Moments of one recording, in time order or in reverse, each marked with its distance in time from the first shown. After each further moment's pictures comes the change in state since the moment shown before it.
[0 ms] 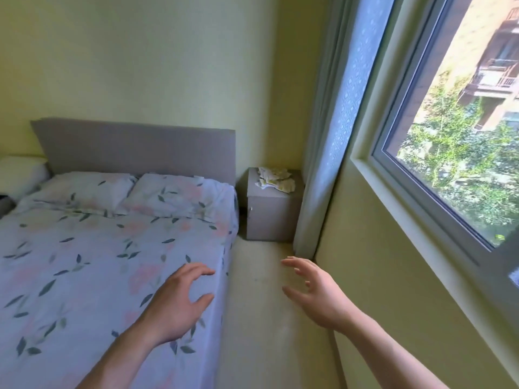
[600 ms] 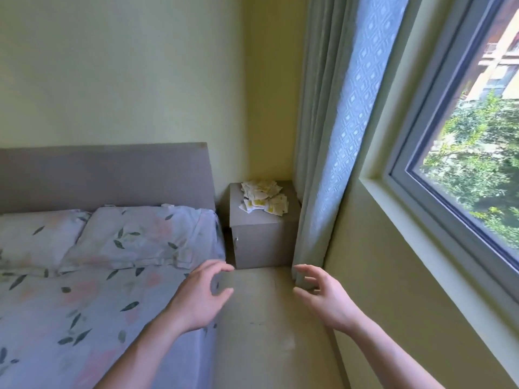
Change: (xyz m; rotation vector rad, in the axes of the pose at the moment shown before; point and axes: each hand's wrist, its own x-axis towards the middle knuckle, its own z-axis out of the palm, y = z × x) left_hand 0.424 0.025 0.027 -0.004 -0.150 0.058; right_hand 0.353 0.130 -0.092 0.148 0.054 0.197
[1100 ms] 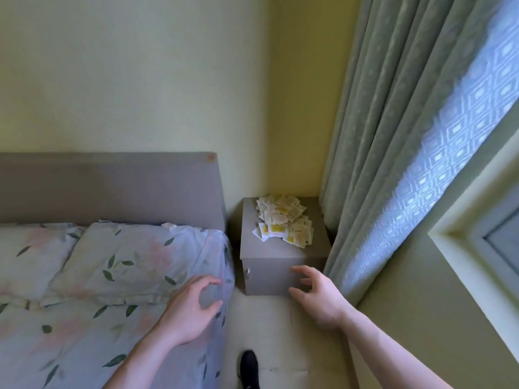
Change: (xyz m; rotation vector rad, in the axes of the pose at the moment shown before) left_hand 0.265 -0.085 -0.046 -0.068 0.009 -0.215; right_hand 0.335 -0.011 -0.011 -0.084 -0.141 0.056
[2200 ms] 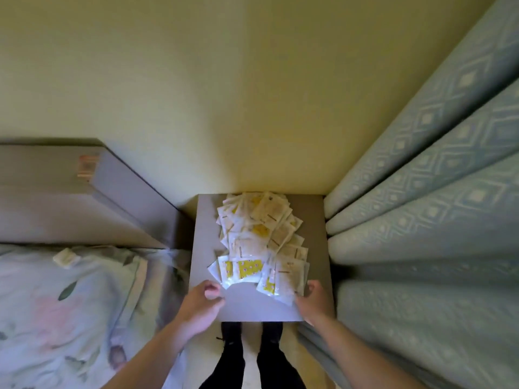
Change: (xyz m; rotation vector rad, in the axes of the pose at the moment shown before) left_hand 0.547 -0.026 0.168 -0.178 -0.280 -0.605; right_hand 0.499 0.222 -0.040 0.118 0.008 0.776
